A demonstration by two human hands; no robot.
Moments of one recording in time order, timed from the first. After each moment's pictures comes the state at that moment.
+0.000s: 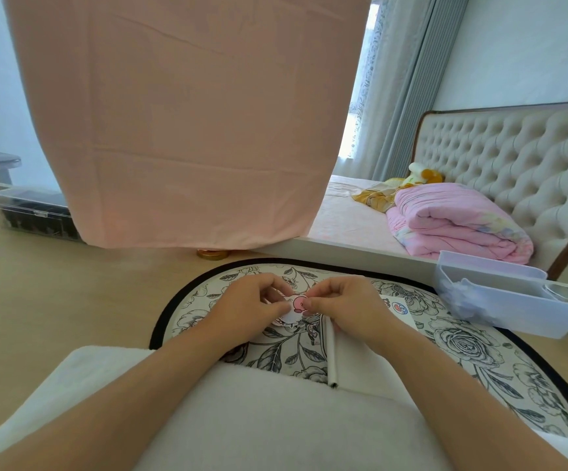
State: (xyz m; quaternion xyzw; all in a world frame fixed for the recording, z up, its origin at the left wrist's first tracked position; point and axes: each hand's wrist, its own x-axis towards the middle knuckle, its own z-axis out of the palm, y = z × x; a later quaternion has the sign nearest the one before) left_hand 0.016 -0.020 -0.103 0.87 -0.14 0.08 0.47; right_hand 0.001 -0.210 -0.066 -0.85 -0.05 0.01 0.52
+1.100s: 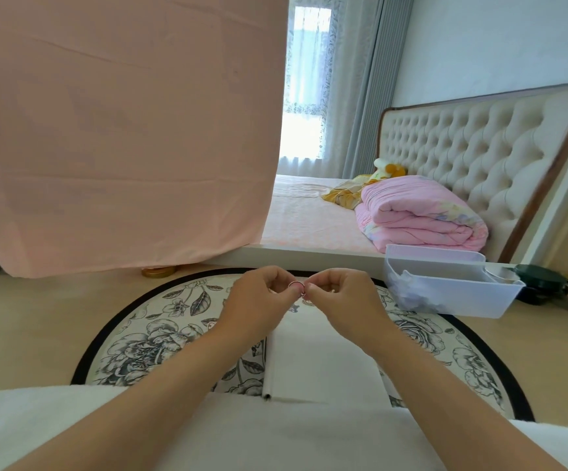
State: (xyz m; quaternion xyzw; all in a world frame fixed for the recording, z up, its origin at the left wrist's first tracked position) left_hand 0.014 -0.122 -0.071 0.83 -0.13 0.10 0.53; right_hand -0.004 -0.280 -0.062 -0.85 -0.02 -0.16 0.51
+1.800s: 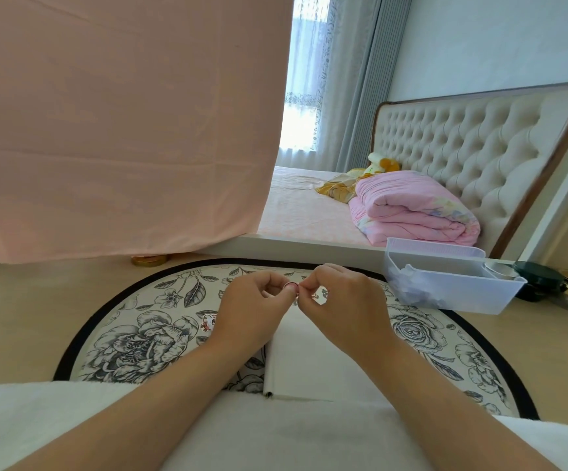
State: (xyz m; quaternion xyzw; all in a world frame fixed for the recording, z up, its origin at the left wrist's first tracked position) left_hand 0.012 -0.120 -0.094 0.80 -0.10 0.13 0.57; right_hand -0.004 -0.271 -0.083 -0.88 -0.13 -0.42 0.18
